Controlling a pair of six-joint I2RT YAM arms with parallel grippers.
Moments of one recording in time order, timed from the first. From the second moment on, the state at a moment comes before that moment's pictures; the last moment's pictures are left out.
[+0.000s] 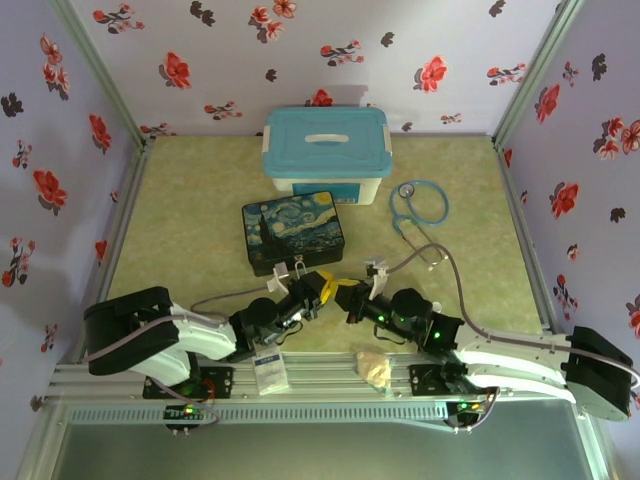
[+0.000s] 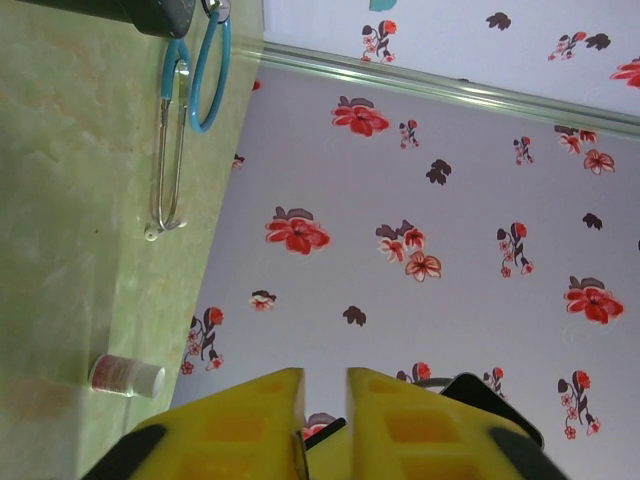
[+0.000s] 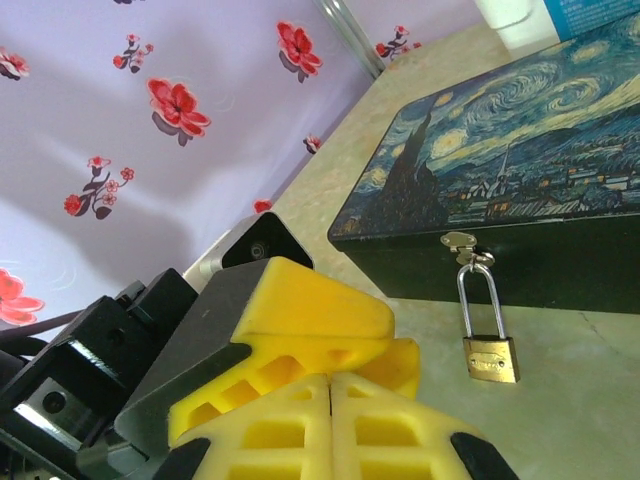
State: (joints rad) left arm -1.26 1.46 0.27 1.19 -0.39 -1.77; right arm 1.13 0.86 0.22 0.50 0.14 0.68
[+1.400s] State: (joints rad) left arm -1.21 1.11 0.61 0.50 -0.12 -0.90; right arm 1.09 0.48 0.08 0.66 -0.04 0.91
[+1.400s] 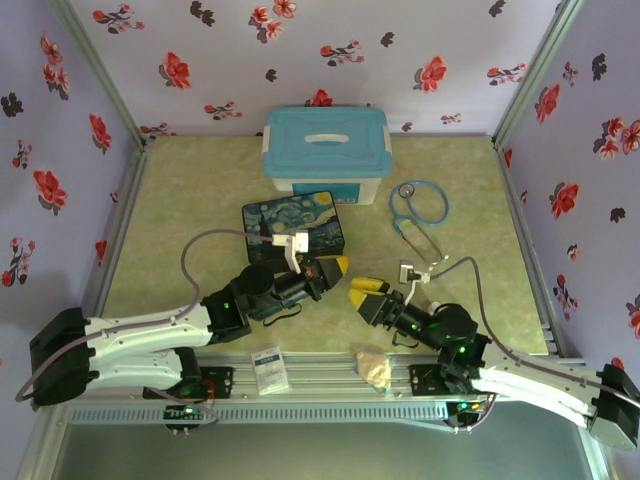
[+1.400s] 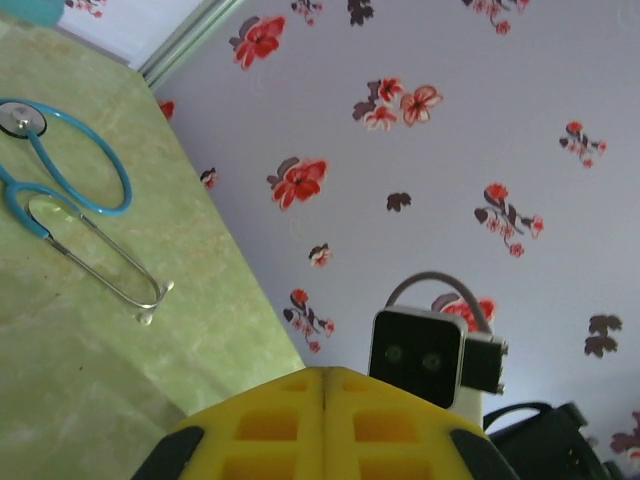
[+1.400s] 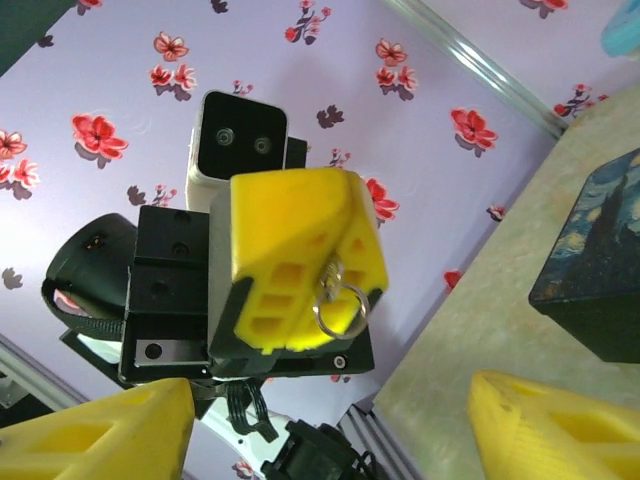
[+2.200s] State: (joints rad) left arm -1.23 1.11 0.61 0.52 -0.06 -0.90; right arm 1.07 0.58 0.09 0.75 -0.08 0.88
